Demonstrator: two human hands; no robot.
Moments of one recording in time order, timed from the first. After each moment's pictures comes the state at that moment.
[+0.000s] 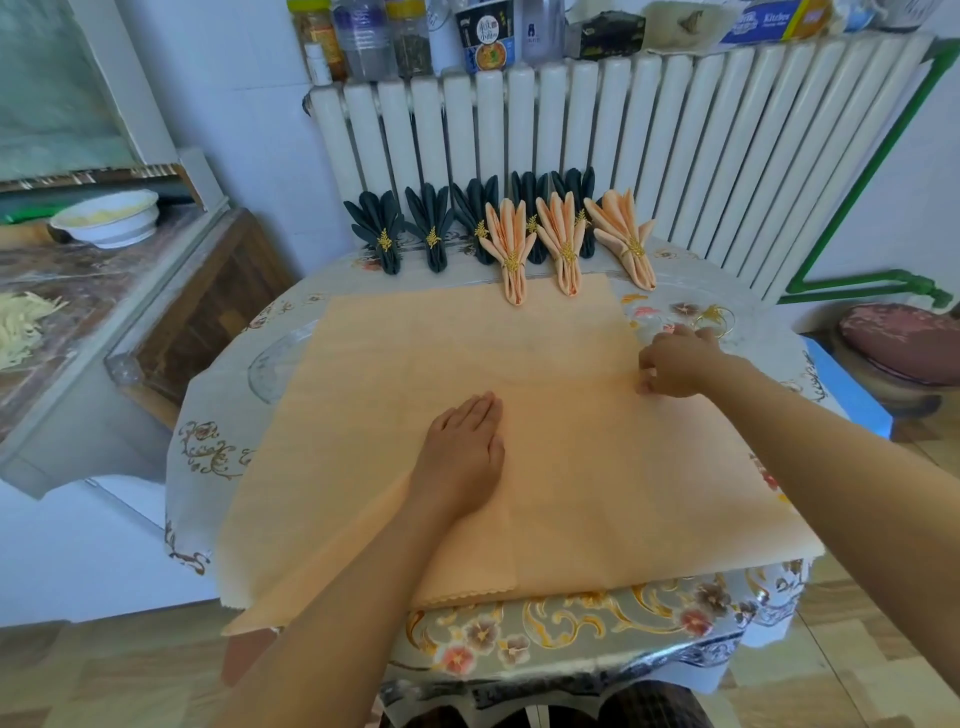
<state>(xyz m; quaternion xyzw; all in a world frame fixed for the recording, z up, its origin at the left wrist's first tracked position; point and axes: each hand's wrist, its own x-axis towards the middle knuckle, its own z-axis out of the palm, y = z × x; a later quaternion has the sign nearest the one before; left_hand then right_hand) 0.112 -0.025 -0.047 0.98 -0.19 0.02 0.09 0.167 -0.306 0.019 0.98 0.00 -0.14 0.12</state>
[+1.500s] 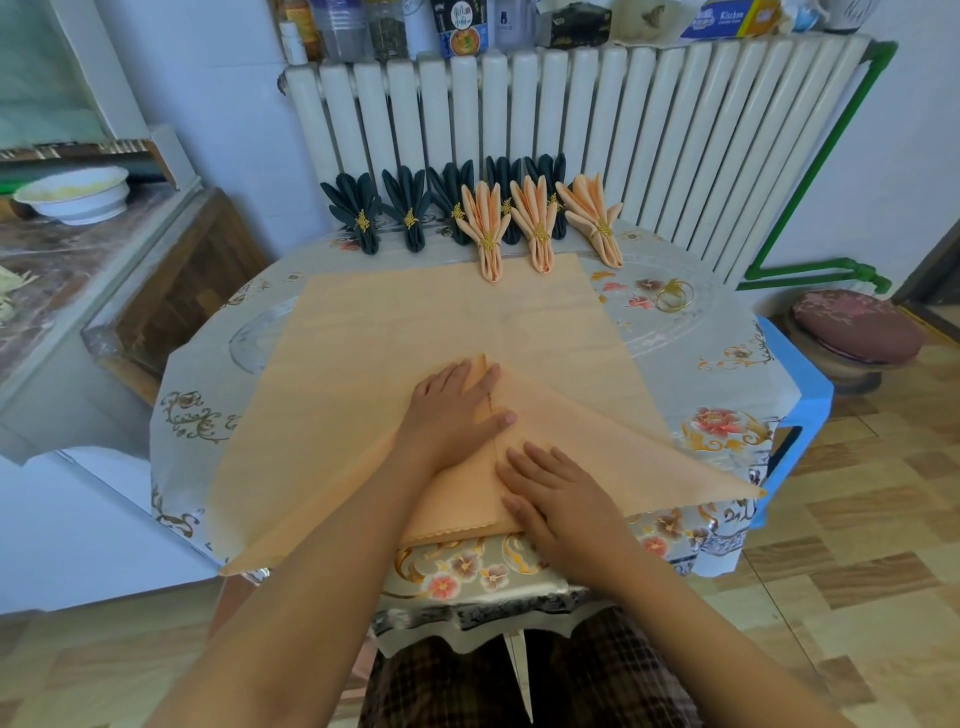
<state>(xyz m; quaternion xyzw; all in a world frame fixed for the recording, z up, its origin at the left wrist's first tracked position) 0.107 -0.029 -0.036 0.98 -0.20 -0.07 0.06 -0.025 -0.183 -0.049 0.97 0.18 0.01 -0.19</state>
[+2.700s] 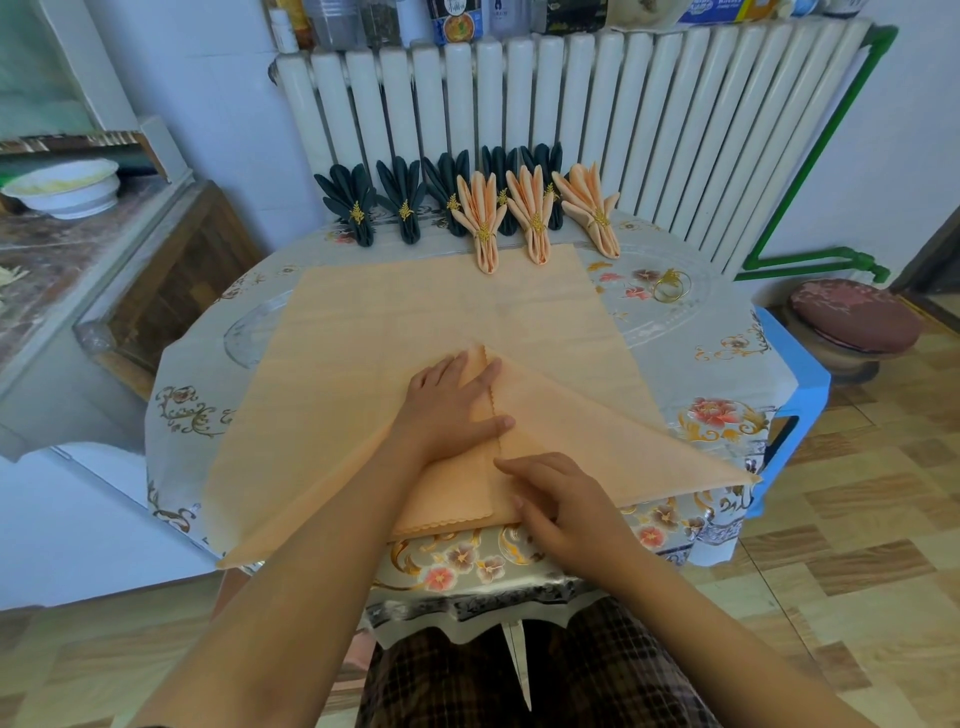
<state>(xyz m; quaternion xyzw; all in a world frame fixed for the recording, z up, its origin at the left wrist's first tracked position) 0.107 -0.025 -0.037 0.97 -0.23 -0.08 0.05 -0.037 -0.183 -0.045 0.89 0.16 0.09 -0.42</state>
